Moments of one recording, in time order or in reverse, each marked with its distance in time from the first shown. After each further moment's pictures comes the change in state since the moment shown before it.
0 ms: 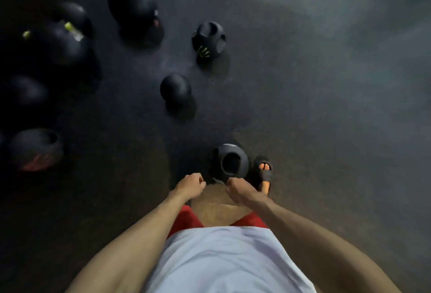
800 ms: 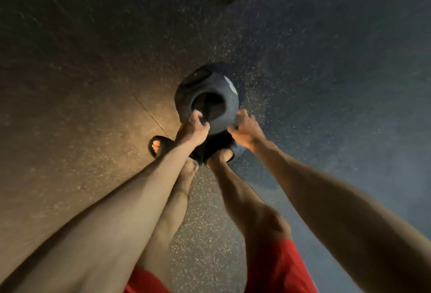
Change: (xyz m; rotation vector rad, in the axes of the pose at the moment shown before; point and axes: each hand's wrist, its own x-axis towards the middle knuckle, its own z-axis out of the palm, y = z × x) left_hand 0.278 0.116 0.219 -0.940 0.294 -0.600; right_hand 0.340 0.187 -0.021 -0.398 -0.285 -0.203
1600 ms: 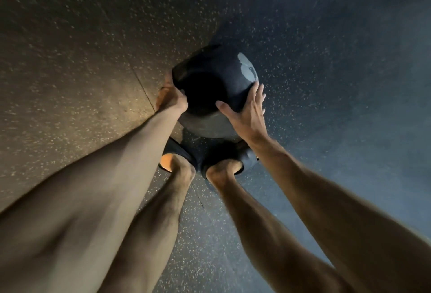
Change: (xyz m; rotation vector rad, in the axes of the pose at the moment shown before) left_hand 0.185 -0.129 -0.005 -0.214 0.211 -0.218; right_hand 0.115 -0.059 0.105 0.021 0.229 -0.150
